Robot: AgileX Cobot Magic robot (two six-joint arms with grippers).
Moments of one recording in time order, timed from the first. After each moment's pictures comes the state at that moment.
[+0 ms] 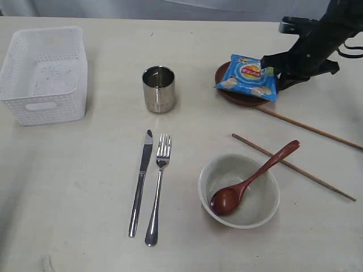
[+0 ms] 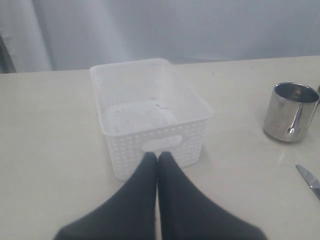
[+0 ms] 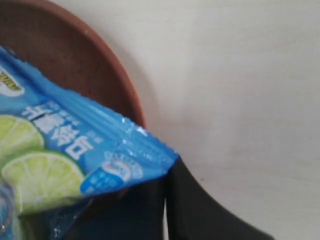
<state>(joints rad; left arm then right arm) -0.14 0.00 0.00 -0.02 0.32 0.02 0.05 2.22 -1.52 0.24 0.73 -0.22</state>
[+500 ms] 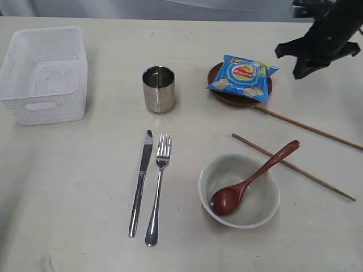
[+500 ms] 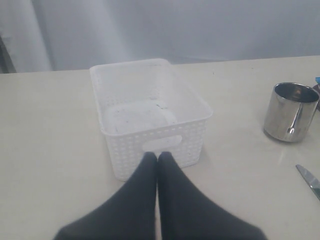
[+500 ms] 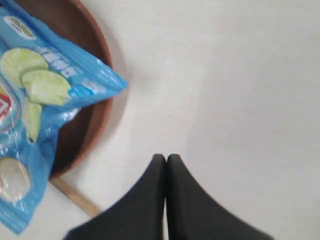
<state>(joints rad) -0.14 0.00 0.00 -0.02 0.32 0.02 0.01 2.08 -1.52 0.16 0.90 -0.29</state>
